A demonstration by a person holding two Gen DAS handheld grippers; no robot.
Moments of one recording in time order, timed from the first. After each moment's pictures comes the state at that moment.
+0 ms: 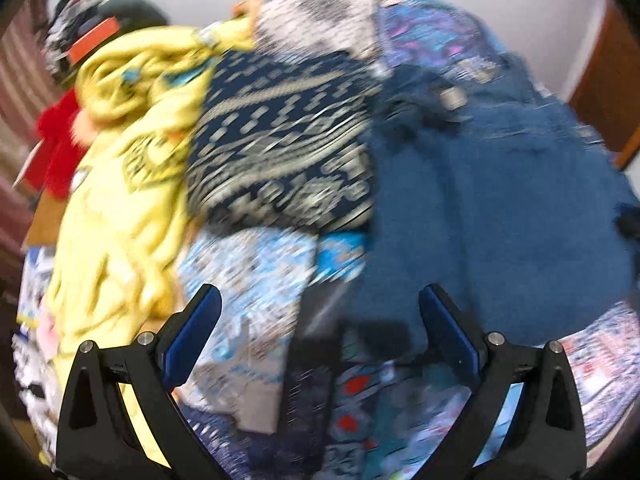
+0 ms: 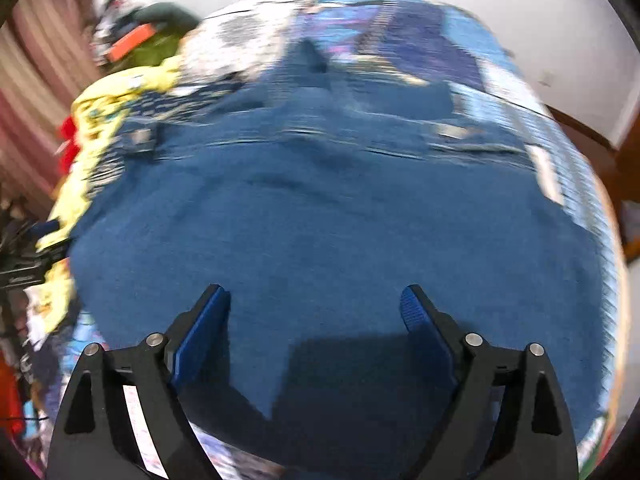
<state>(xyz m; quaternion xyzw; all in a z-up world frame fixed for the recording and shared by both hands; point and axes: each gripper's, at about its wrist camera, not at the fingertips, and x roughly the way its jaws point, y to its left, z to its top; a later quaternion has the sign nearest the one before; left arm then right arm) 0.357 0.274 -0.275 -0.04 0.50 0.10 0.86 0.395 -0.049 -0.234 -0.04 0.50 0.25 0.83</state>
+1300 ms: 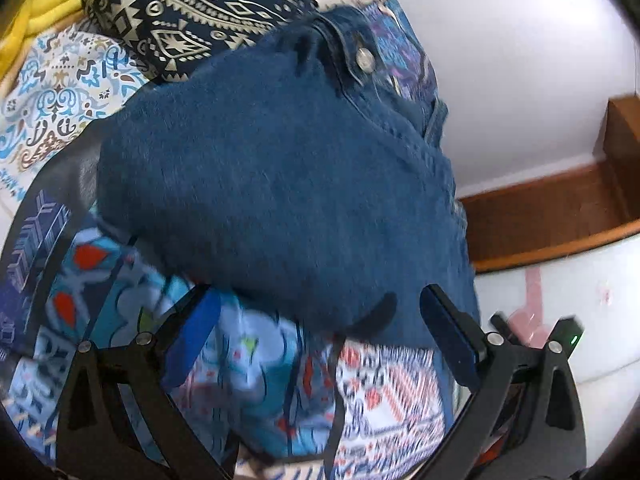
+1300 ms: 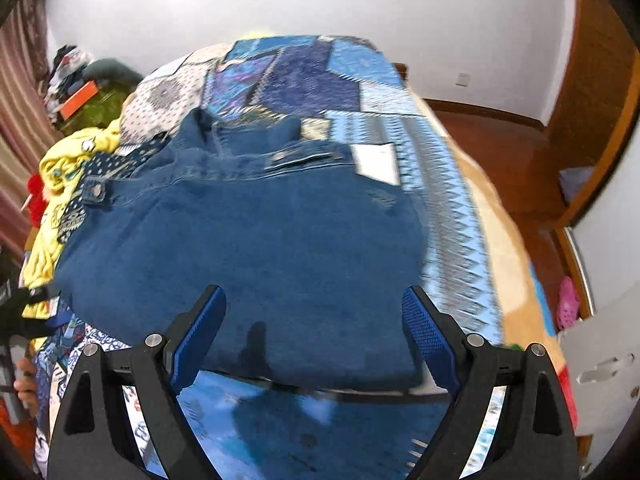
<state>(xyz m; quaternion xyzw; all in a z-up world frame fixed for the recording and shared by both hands) 0.334 0.233 -0.304 -0.45 0.45 -0.06 0.77 0.356 -0.142 -0.192 -0.01 0.46 0.15 0.88</state>
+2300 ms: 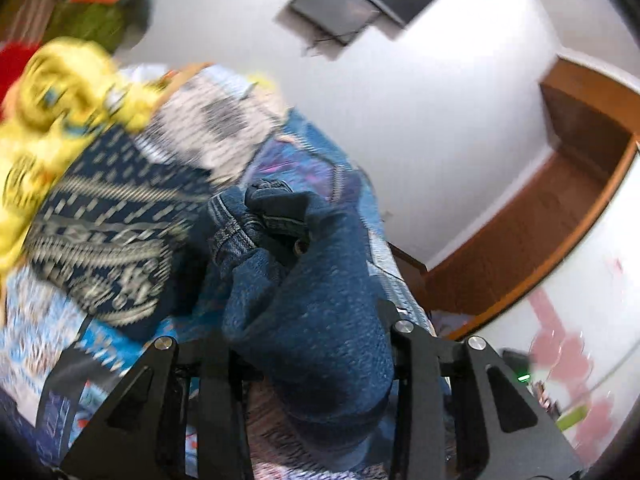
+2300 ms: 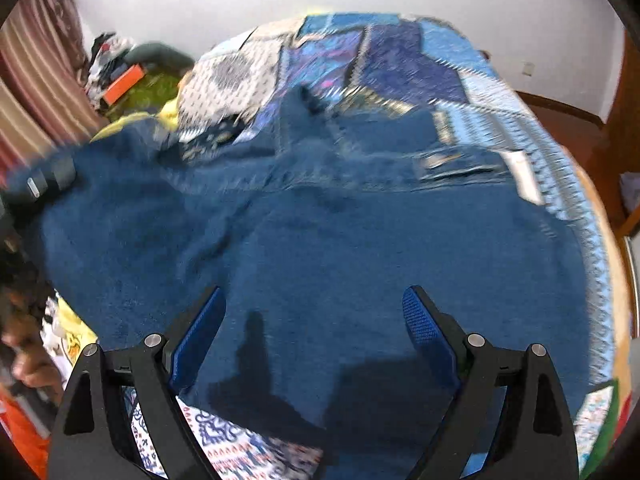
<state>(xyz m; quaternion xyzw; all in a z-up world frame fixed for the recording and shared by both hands) 0.391 0.200 -0.158 -0.31 0.26 -0.06 0.91 0.381 -0.035 -0.207 0.02 0.49 0.24 0.84</state>
